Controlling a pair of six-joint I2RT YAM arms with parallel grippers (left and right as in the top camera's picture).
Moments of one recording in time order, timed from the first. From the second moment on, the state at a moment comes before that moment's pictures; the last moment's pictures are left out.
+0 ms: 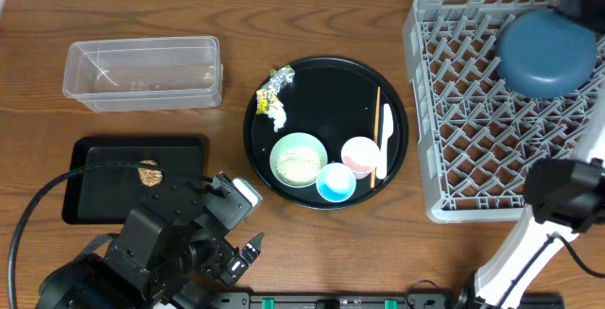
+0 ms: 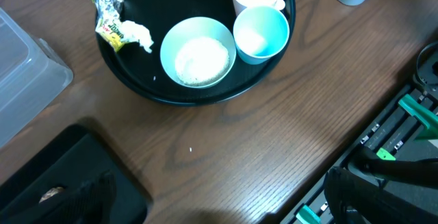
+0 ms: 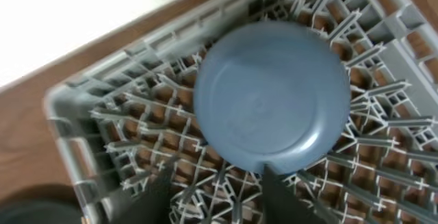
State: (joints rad) left arm -0.62 0.74 1.19 -1.33 0.08 0.14; right arm -0.28 2.13 2.46 -1.30 0.05 0.20
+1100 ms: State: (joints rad) left arm -0.62 0.74 1.19 -1.33 0.08 0.14; right arm -0.40 2.16 2.04 -0.99 0.33 0.21
